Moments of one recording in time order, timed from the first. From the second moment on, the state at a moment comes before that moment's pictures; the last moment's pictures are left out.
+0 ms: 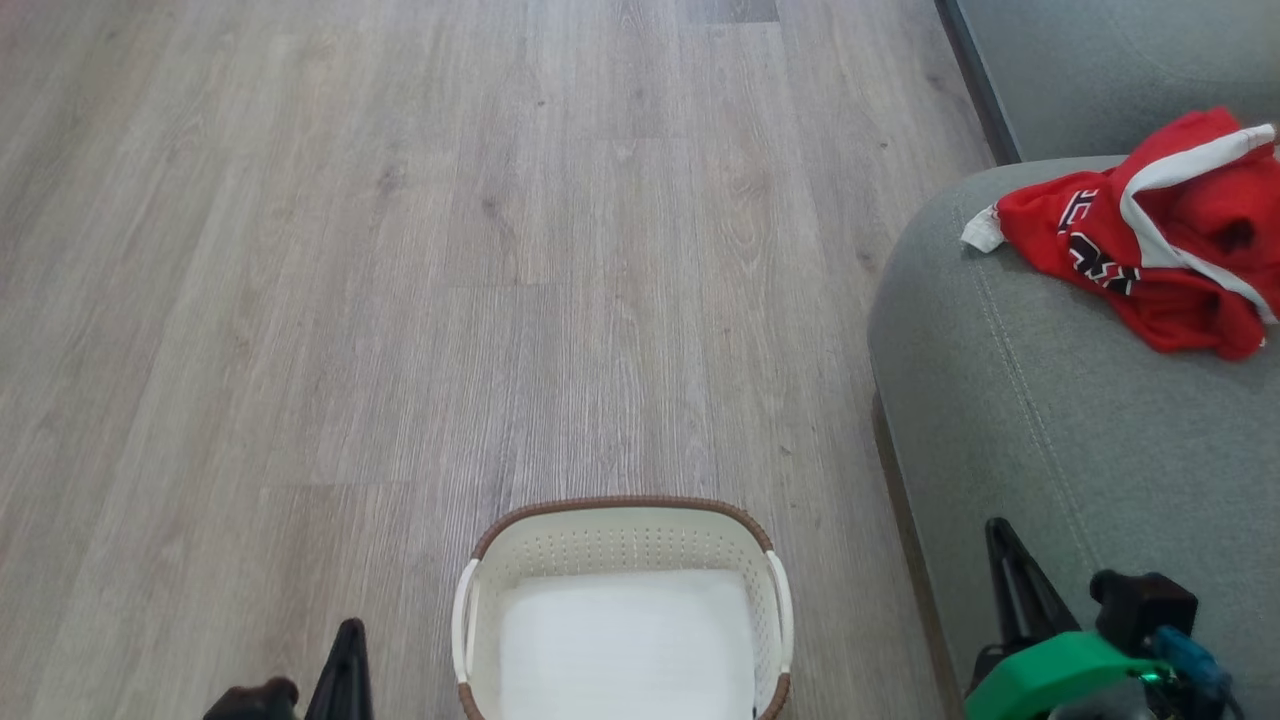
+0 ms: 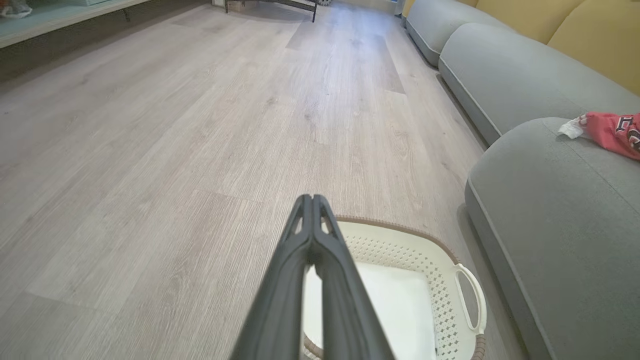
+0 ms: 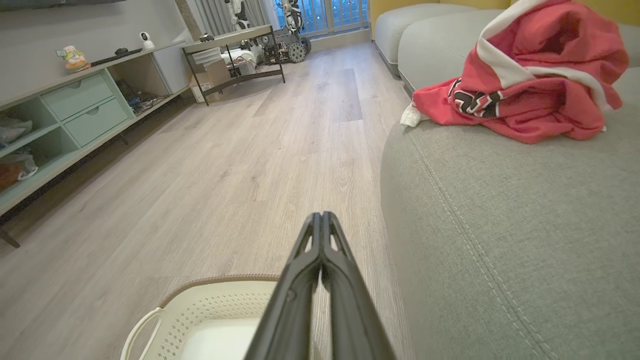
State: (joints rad) left arm 0.21 0.10 -0.21 0.22 -0.36 0.16 -0.23; right arm 0.07 -0.05 0.00 0.31 0.24 0.13 -0.24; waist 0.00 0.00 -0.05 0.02
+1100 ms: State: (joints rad) left arm 0.15 0.09 -0.15 0.24 -0.72 0.08 -0.14; right arm 0.05 -0.05 -0.03 0.31 0.63 0.13 -0.13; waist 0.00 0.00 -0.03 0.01
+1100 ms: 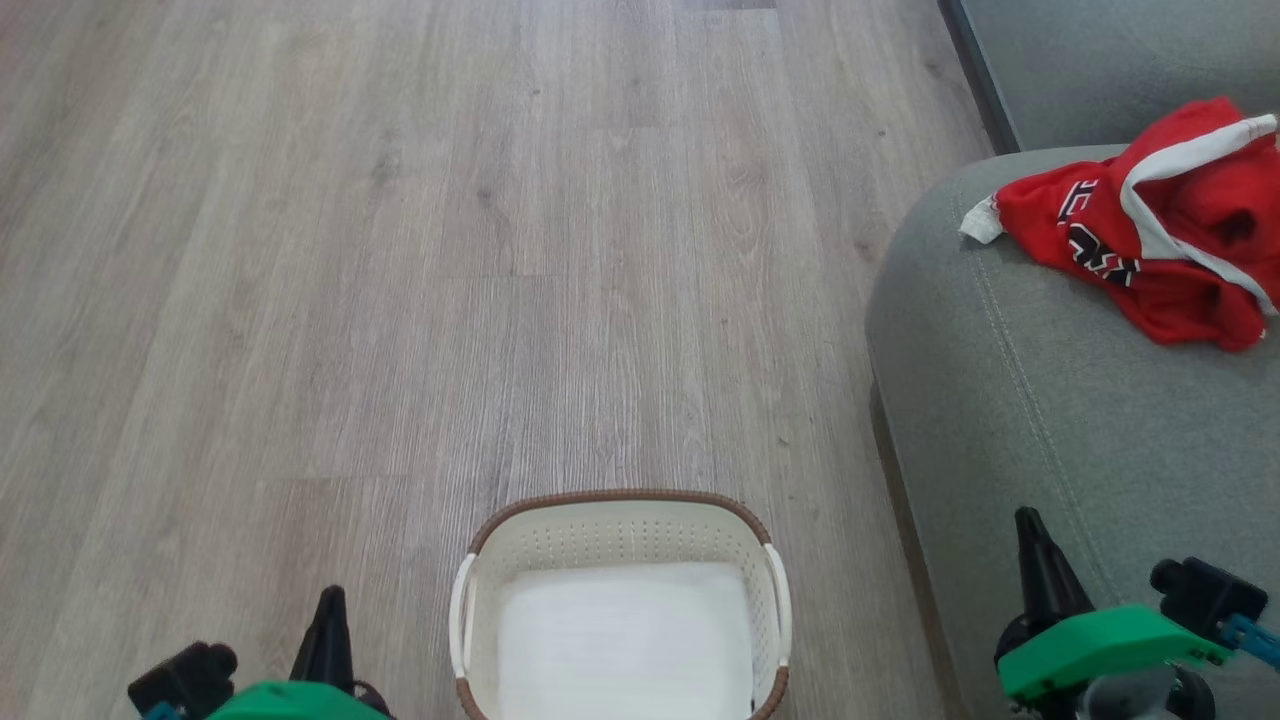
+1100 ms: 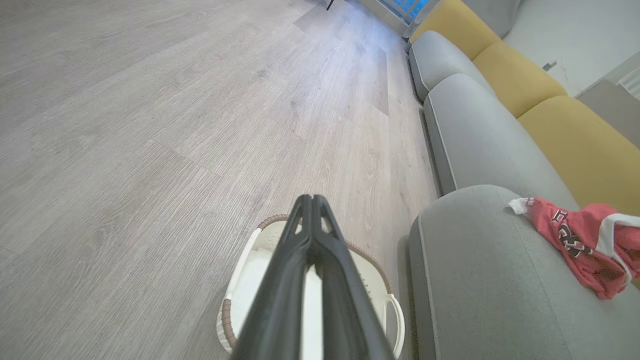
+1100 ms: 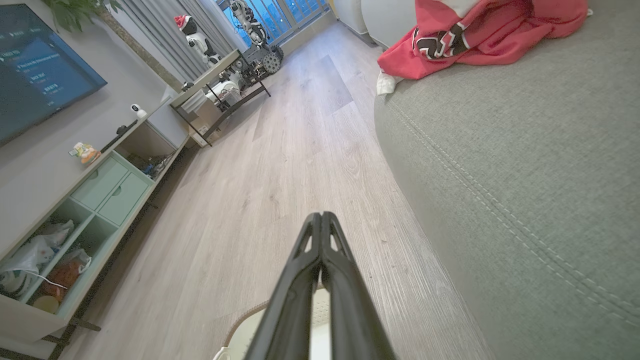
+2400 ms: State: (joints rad) left arm 0.06 0.08 -0.05 0.26 -1.12 -0.01 -0.04; right arm 0.00 -0.05 -0.08 0.30 1.06 0.13 -0.03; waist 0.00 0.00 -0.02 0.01
